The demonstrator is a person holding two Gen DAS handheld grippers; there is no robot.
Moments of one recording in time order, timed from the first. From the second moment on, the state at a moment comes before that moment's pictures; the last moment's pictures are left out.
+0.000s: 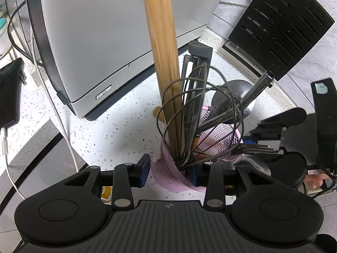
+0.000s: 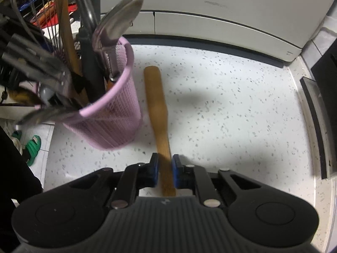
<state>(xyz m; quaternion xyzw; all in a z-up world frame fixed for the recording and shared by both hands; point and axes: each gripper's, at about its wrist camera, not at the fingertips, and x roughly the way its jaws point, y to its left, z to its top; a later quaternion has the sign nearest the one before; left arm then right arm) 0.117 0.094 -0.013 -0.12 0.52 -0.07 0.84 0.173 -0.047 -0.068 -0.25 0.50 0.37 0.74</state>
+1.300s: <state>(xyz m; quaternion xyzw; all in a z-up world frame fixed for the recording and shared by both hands) 0.125 0.078 -0.020 -0.11 0.53 -0.05 0.84 0.086 -0.254 -0.059 -0.20 0.55 0.24 0.77</state>
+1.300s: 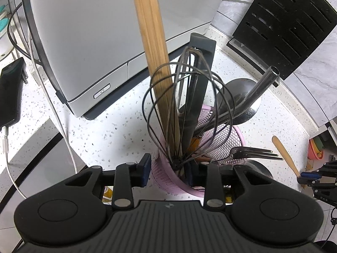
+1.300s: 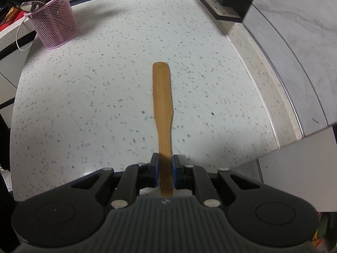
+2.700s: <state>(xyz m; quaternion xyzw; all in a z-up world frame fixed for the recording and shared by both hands) 0.130 0.077 -0.027 -0.11 0.54 -0.05 0.83 0.023 -0.412 -0.141 0.45 0.44 0.22 0.75</state>
